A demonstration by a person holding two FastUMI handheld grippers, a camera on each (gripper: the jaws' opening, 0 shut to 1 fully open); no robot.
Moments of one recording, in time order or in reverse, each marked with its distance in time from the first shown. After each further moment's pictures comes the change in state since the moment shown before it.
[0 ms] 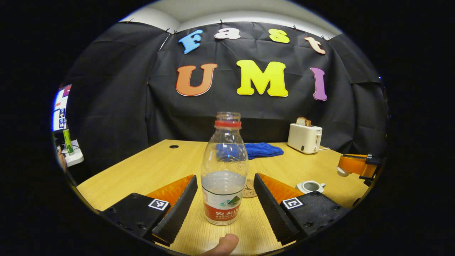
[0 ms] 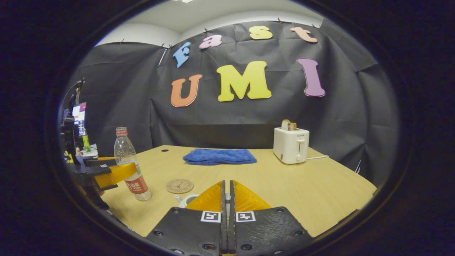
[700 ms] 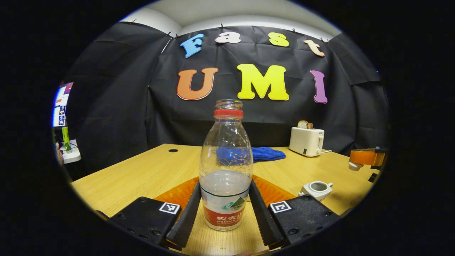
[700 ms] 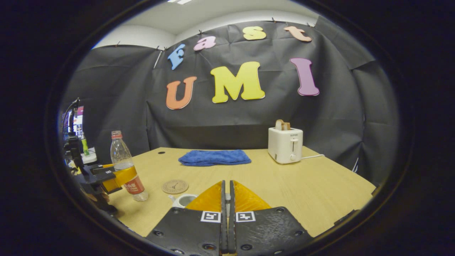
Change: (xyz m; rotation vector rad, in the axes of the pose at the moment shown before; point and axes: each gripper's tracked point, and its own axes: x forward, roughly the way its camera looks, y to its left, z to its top) left arm 0.009 0.007 0.003 -0.009 -0.065 0.020; right arm -0.004 -0.012 0.003 0.014 -0.004 -0.016
